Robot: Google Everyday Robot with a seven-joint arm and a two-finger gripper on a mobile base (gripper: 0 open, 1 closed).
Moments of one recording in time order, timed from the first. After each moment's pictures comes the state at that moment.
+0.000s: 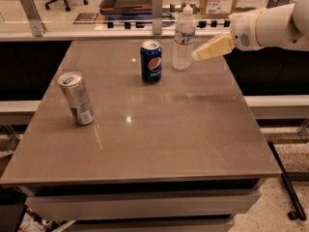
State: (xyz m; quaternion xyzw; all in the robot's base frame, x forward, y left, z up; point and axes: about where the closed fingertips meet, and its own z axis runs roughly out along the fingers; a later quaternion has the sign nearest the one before) arm 0.690 -0.171 0.954 -0.39 0.75 0.11 0.52
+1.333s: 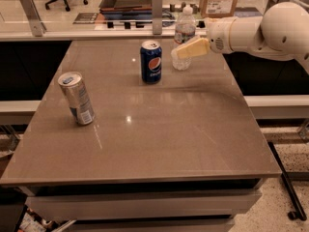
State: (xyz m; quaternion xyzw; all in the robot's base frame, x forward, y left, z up) arm 0.731 -0.116 0.933 -0.39 0.71 0.18 0.55
